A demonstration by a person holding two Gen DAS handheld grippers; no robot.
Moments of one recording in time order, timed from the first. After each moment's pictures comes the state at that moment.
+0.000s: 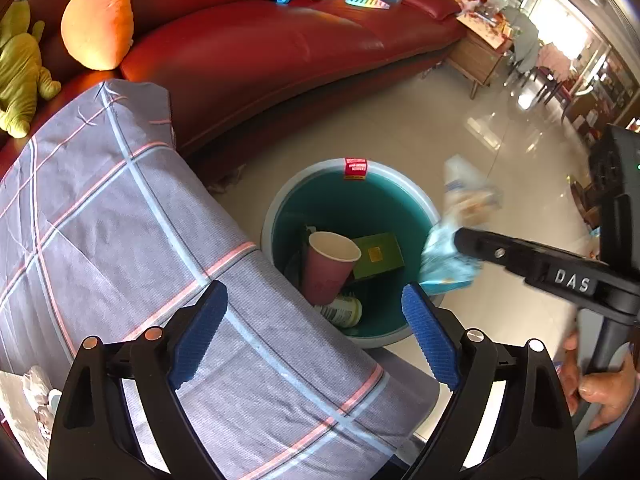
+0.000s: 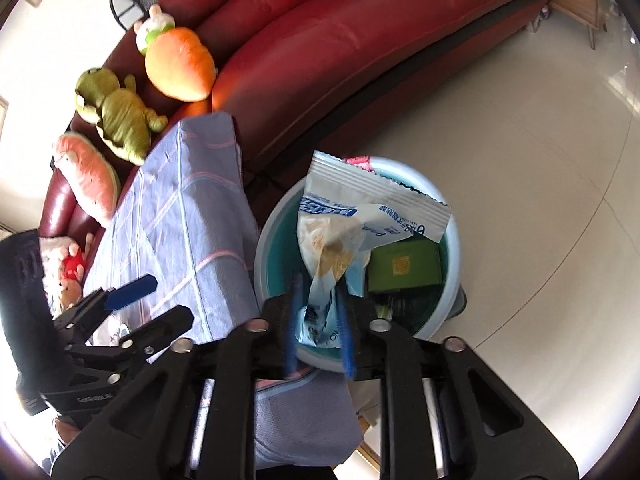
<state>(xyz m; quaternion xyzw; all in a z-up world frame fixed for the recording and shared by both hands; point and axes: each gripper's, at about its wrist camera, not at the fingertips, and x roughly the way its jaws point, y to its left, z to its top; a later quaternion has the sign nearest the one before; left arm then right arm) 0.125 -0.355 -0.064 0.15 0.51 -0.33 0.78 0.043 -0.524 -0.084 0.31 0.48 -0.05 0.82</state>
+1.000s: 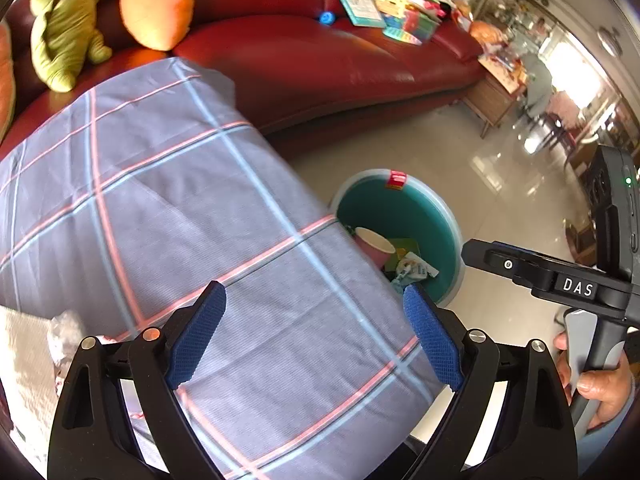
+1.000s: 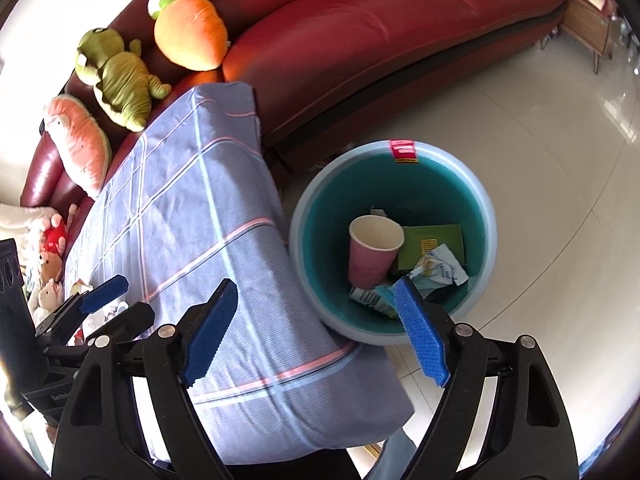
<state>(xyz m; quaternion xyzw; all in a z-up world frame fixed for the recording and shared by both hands) 0.131 -0.246 -0.044 0.07 0.51 -0.31 0.80 0.055 -0.446 -0.054 0.26 0.50 -0.06 0.82</state>
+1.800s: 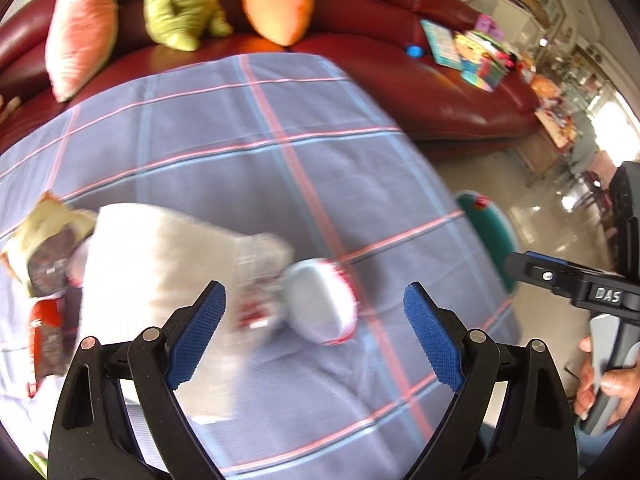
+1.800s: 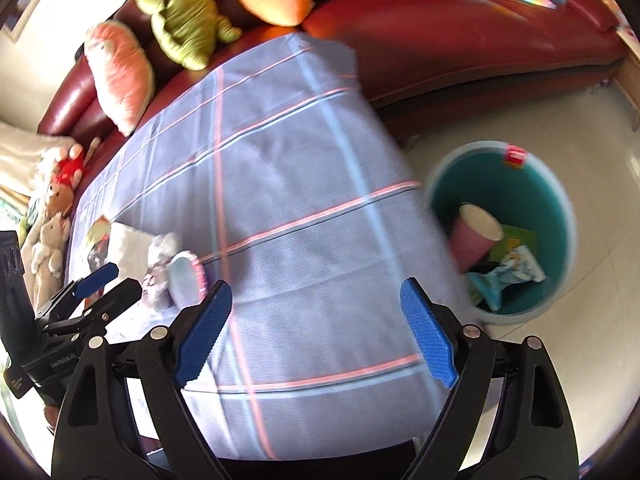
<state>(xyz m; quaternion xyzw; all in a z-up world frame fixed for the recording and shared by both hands) 0.135 -0.056 -0.039 0.02 0.50 -0.20 0.85 0.089 -0.296 -0.038 0.18 0.54 0.02 0.82</state>
